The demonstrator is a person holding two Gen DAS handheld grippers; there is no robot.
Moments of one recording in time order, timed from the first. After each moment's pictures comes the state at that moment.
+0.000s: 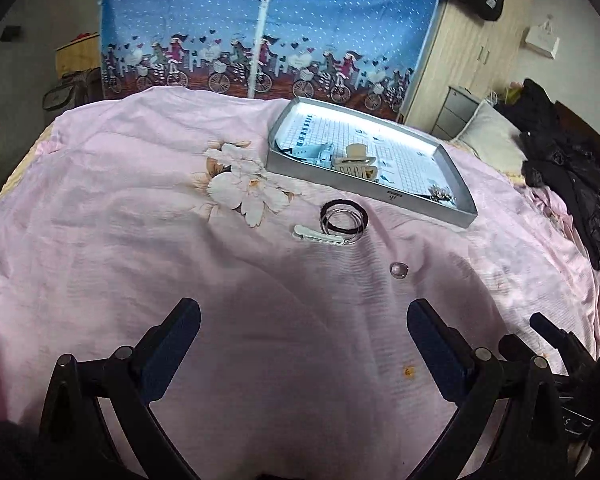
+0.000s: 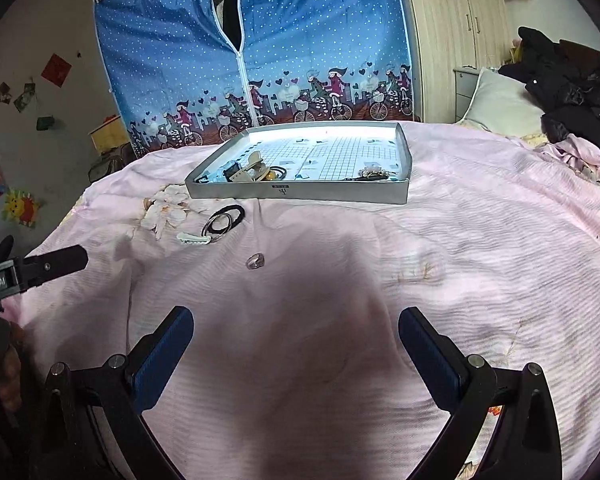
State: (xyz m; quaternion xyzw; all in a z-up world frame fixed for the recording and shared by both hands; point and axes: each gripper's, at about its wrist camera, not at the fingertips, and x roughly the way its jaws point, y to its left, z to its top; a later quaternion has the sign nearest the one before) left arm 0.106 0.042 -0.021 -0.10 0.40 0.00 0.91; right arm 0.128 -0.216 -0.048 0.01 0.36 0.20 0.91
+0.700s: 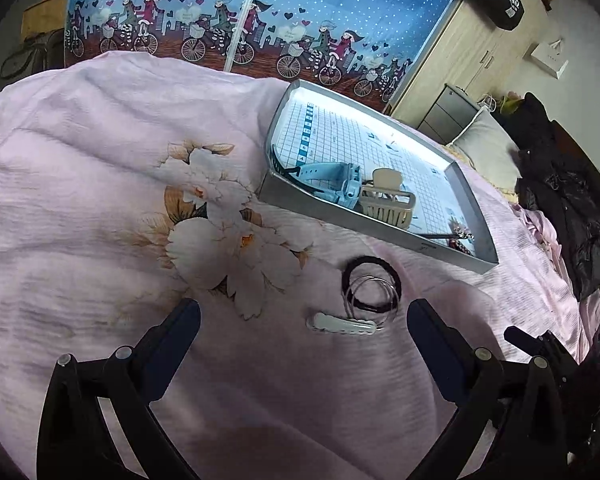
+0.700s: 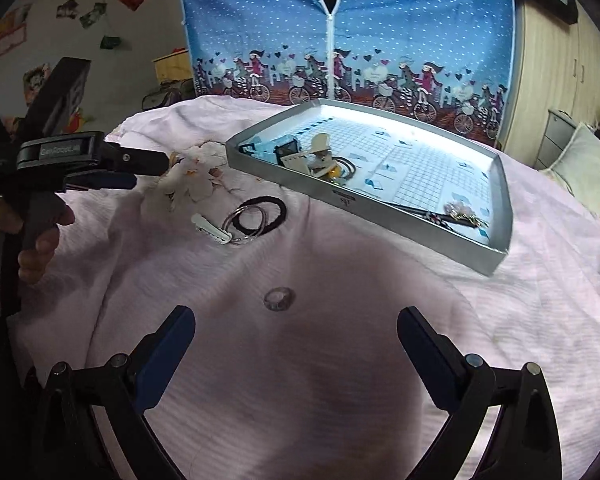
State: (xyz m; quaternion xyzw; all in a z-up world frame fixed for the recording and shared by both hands) left arm 0.238 0.115 -0.063 -0.17 0.43 -0.07 0.88; right arm 0.210 -0.157 -0.067 -0.12 0.37 0.33 0.86
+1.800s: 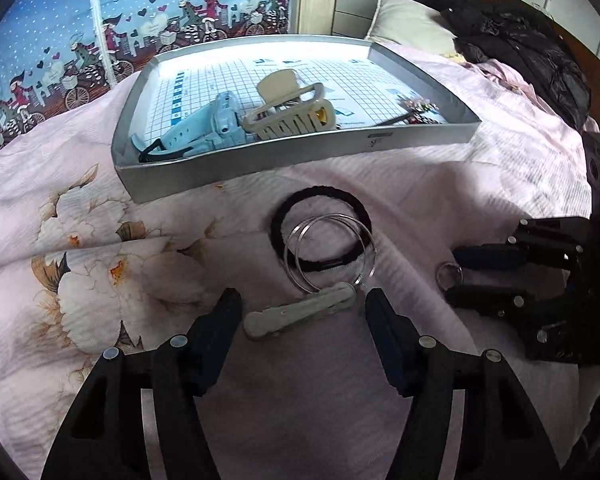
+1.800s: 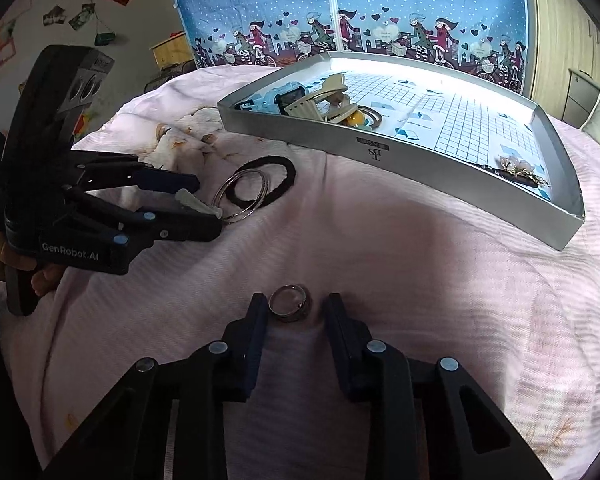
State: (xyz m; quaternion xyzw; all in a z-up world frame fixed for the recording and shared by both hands) left arm 0.263 0.030 -0.117 0.07 0.47 -0.20 0.86; right arm 0.244 -0.140 -0.112 -0.08 0.43 0.34 0.83
